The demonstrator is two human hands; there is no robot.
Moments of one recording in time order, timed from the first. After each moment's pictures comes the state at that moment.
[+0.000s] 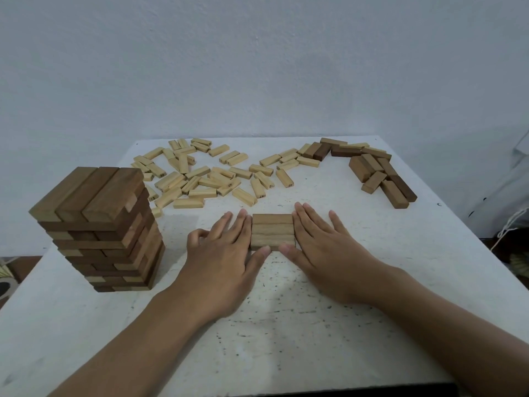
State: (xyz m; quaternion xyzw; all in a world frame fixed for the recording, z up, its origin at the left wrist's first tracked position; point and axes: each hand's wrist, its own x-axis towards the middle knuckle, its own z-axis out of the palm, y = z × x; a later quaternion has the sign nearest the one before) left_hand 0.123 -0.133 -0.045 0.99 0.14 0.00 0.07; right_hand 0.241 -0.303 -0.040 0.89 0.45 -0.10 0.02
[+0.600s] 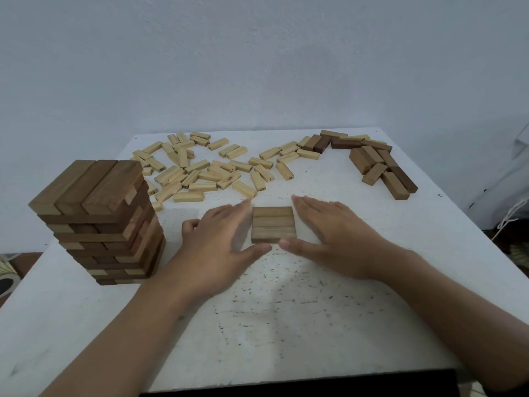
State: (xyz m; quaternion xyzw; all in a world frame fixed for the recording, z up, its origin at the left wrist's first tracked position) left_hand 0.120 -0.121 -0.029 0.97 0.12 0.05 0.21; right_hand 0.255 -0.312 -0.026 0.88 0.47 -0.07 -0.09
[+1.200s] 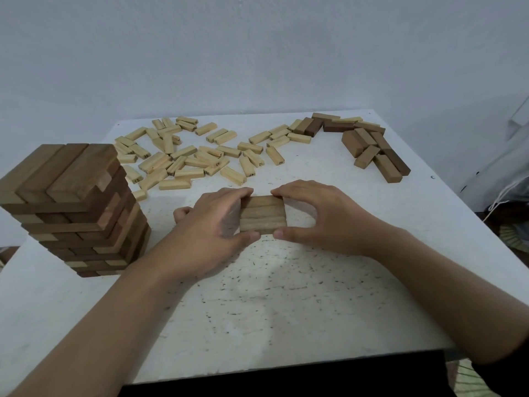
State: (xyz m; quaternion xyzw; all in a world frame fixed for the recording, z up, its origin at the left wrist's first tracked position) left_hand 0.125 -0.121 -0.022 0.96 0.10 0.03 0.27; right_hand 0.264 -0.313 -0.029 0.83 0.50 -0.05 -0.24
